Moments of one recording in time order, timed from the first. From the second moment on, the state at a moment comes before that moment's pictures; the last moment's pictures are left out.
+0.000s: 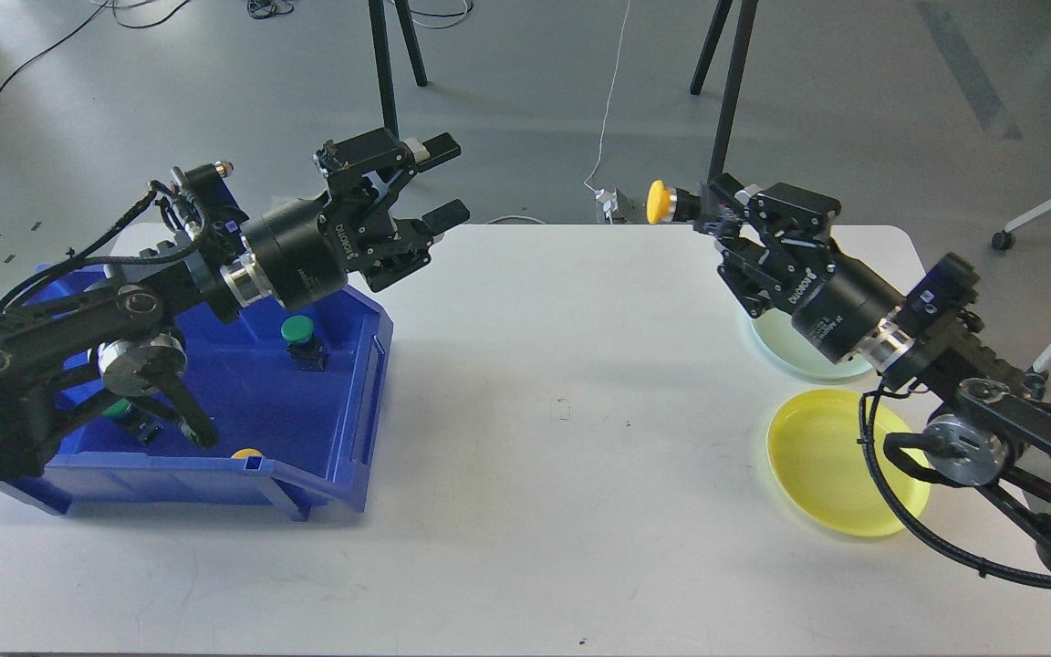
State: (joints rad) left arm -0.92 0.62 -0.24 -1.26 0.39 -0.39 -0.49; right arm 0.42 -0.67 0.68 1.32 -0.50 0.13 0.49
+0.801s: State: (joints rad) left arm -0.91 0.62 -0.25 -1.27 0.39 -0.37 -0.49; right arm -0.06 -0.85 0.67 1.37 -0.42 -0.19 0.49
